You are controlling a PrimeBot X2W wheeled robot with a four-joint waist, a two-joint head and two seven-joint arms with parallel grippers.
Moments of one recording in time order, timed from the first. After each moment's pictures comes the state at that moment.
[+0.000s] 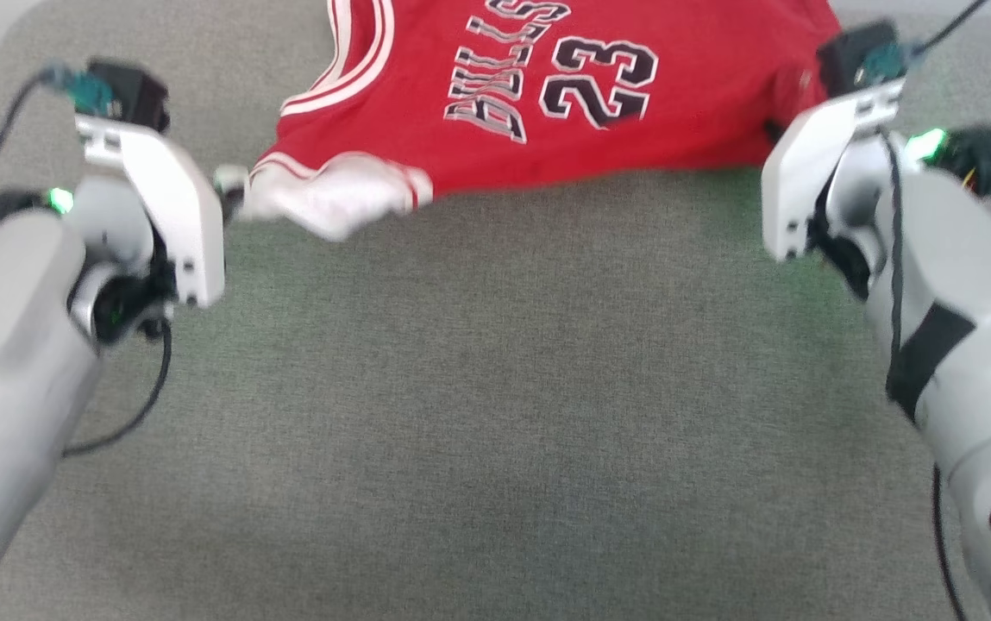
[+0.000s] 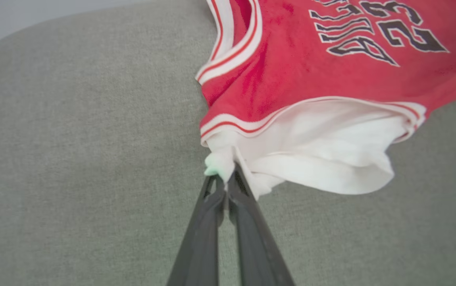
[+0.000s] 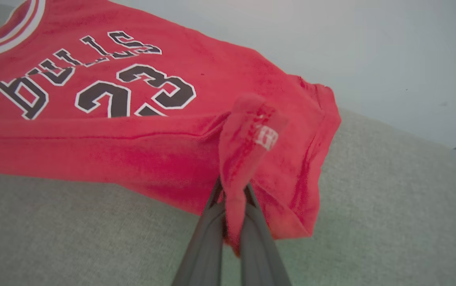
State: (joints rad) left arm -1.05 0.55 -0.86 0.77 -1.01 -0.10 0.39; right arm -1.14 -0.15 0.29 1.22 0.24 0.13 0.13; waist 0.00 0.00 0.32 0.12
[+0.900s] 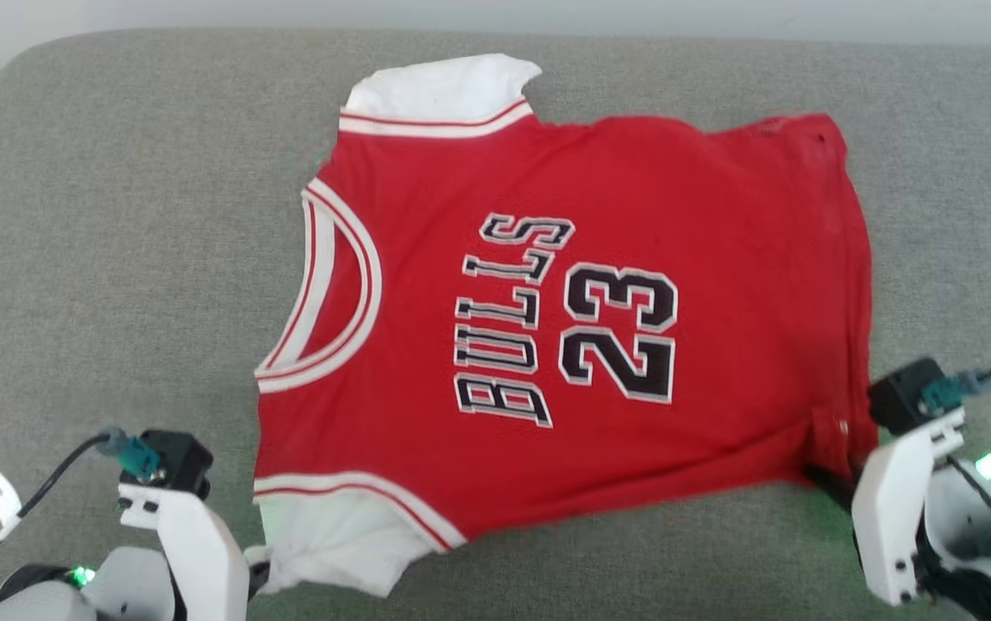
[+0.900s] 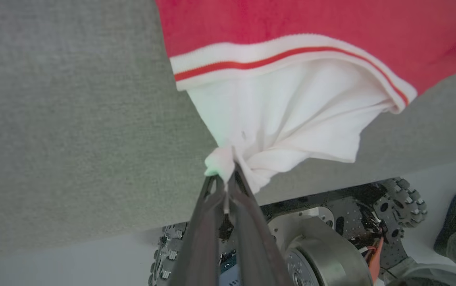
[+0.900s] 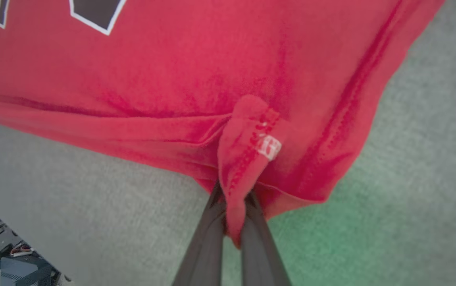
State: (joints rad) left arm -0.33 1.00 -0.87 -0.26 -1.23 0.45 0.56; right arm -0.18 -0.52 0.28 0.04 0.61 0.13 0.72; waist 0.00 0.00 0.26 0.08
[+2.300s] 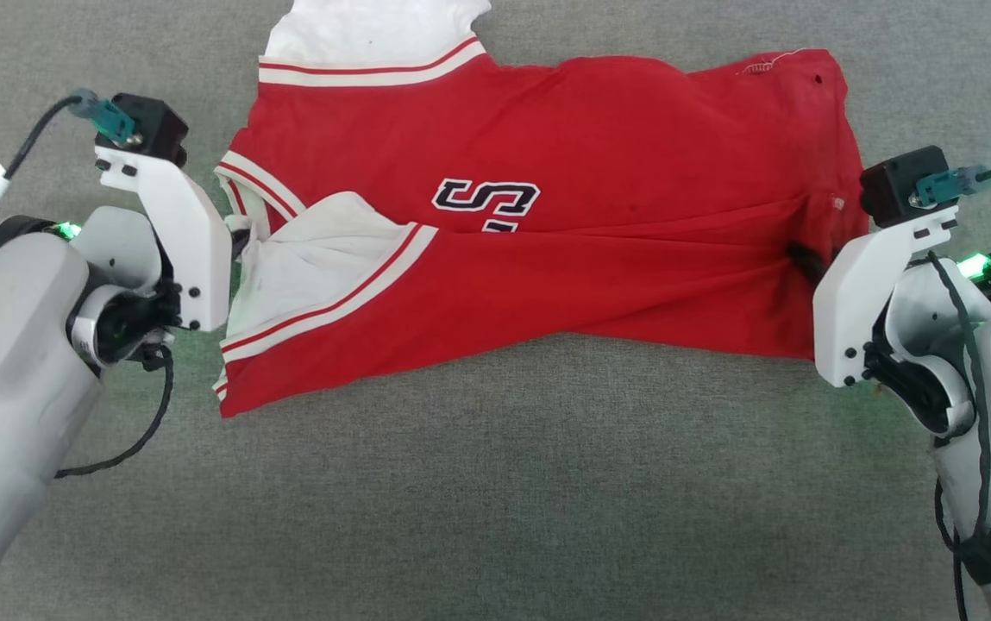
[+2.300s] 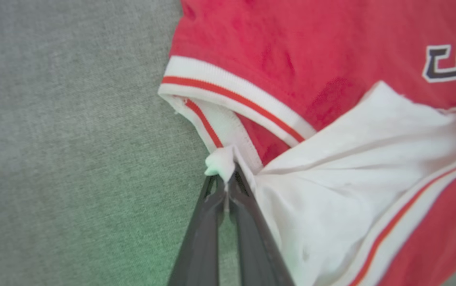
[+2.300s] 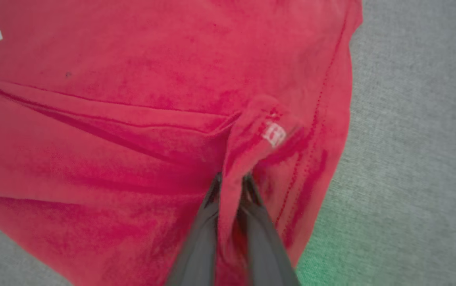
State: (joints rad) left arm -0.97 0.61 -0.86 0.62 -1.02 -0.04 0.54; right arm -0.56 -0.30 0.18 0.27 0.36 0.13 0.64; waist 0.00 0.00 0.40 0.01
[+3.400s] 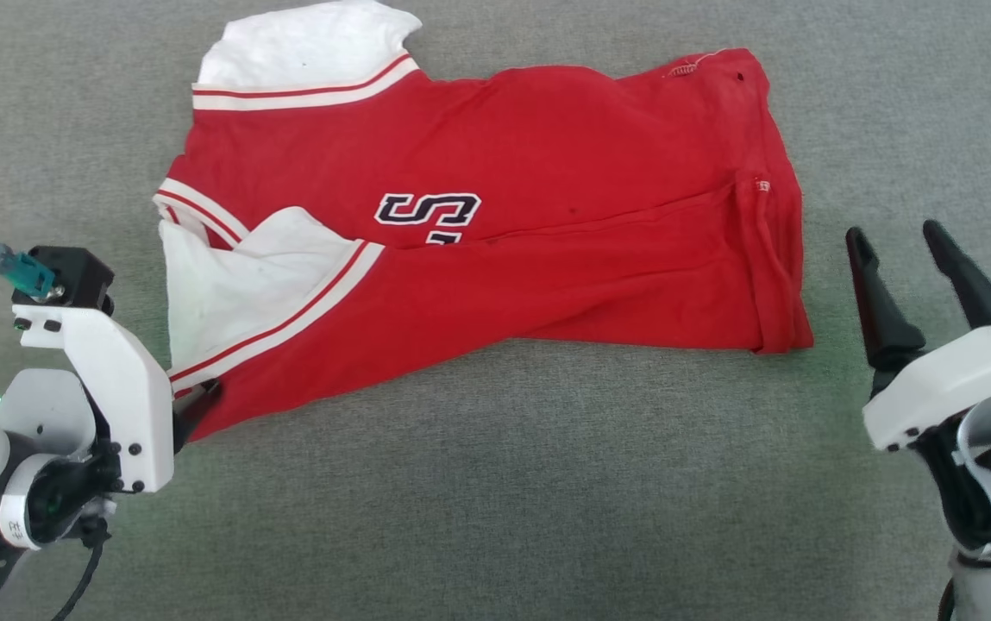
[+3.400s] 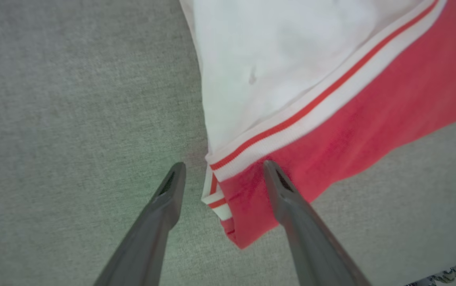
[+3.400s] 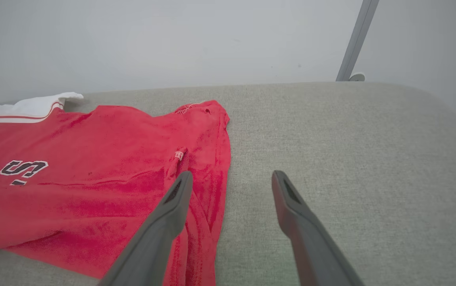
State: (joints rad) left arm -0.58 0.99 -0.78 -0.09 -1.19 0.39 0.63; right arm -0.25 -0.12 -0.10 -0.12 0.26 0.13 0.31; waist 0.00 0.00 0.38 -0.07
